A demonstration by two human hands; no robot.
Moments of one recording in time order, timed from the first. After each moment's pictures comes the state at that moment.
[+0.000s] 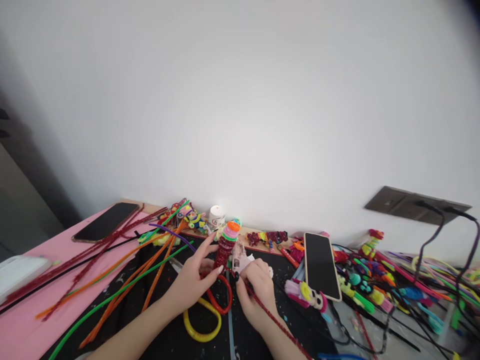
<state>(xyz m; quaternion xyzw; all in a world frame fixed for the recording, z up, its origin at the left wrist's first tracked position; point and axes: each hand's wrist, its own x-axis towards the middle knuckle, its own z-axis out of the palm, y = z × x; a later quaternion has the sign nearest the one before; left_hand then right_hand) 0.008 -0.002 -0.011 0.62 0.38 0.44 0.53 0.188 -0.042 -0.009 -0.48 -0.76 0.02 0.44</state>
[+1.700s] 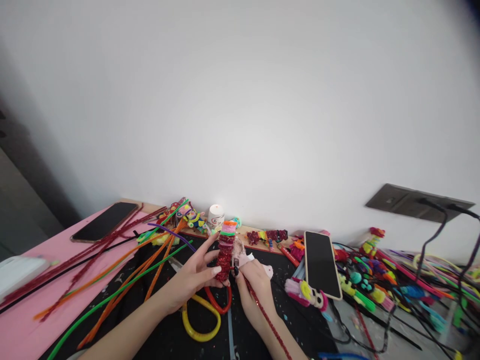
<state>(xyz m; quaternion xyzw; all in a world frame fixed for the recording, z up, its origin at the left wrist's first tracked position) 0.009 -0.004 0.000 0.44 0.23 0.41 0.77 0.187 -0.039 -0.013 -0.49 -0.77 0.06 0.41</state>
